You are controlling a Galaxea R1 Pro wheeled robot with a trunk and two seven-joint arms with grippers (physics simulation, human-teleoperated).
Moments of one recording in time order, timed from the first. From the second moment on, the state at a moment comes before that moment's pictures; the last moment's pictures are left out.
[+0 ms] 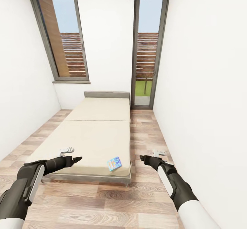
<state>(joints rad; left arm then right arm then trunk) -0.45 0.18 0.22 -1.28 0.03 0.82 -0.59 -0.58 0.07 0.07 -0.88 -0.27 0.42 -0.01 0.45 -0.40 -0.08</state>
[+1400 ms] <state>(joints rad) -0.45 0.18 0.22 -1.28 0.03 0.82 -0.58 -0.58 0.07 0.07 -0.88 -0.27 0.42 -0.02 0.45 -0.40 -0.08</state>
